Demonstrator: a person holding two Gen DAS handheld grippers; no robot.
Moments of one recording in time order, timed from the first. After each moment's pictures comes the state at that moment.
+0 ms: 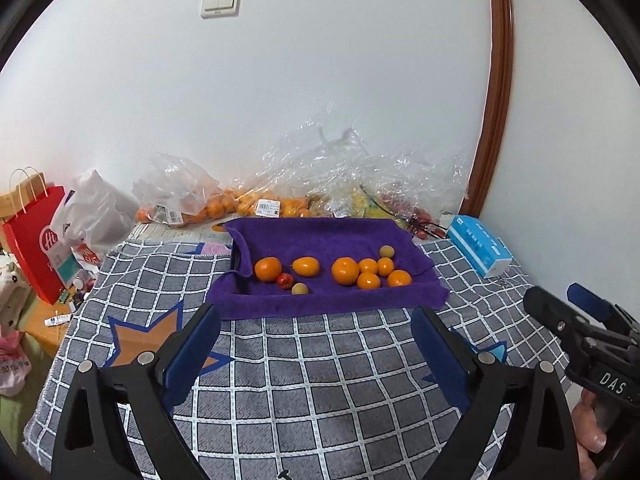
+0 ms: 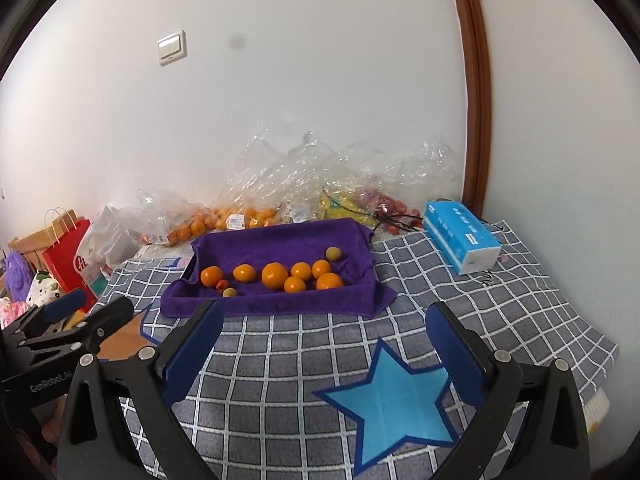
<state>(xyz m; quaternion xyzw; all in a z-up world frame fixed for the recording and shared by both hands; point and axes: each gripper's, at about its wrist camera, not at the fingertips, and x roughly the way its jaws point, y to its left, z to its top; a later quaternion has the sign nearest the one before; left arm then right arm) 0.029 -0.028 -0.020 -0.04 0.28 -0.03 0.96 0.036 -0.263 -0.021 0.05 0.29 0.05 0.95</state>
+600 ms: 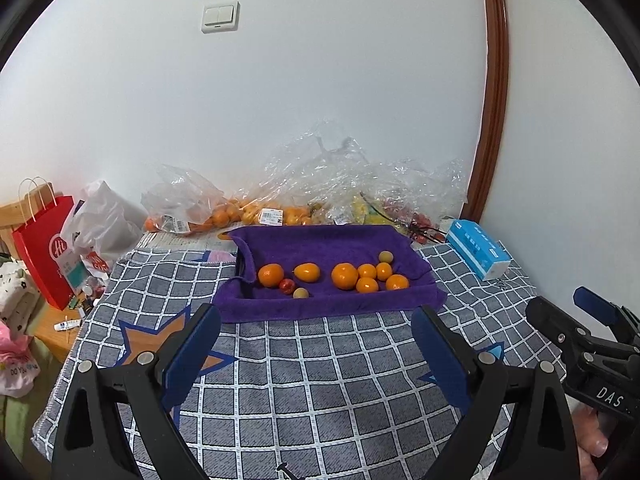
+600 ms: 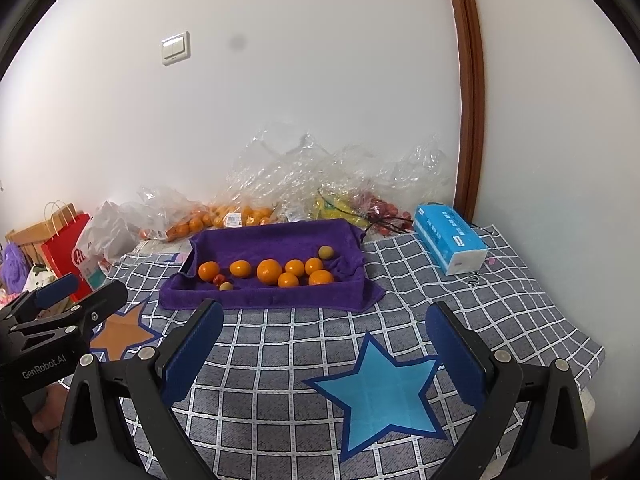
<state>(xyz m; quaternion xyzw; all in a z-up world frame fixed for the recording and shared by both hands) 0.015 -0.036 -0.011 -0.03 0.26 -0.02 0.96 0.018 -0.269 -0.016 0.04 0.28 0.04 0.96</state>
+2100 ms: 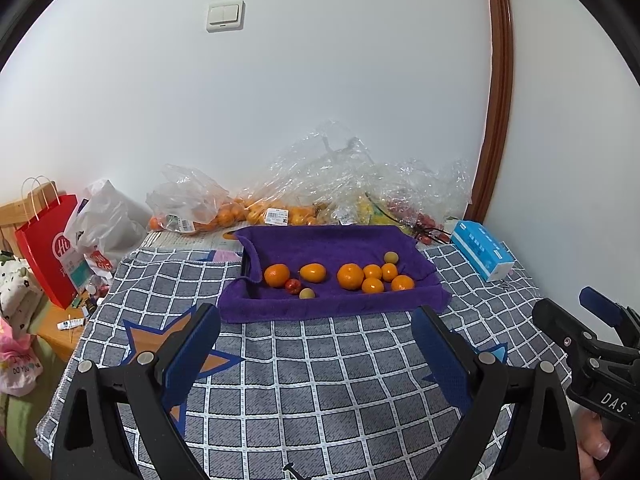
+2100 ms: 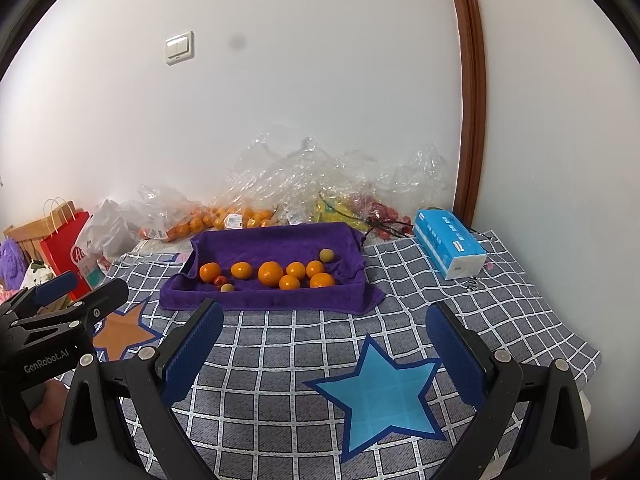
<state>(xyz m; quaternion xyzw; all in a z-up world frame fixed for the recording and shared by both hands) 0.016 -0.032 -0.010 -0.03 0.27 -0.02 0.96 0.015 -0.263 -0.012 0.03 0.28 0.04 0.96</state>
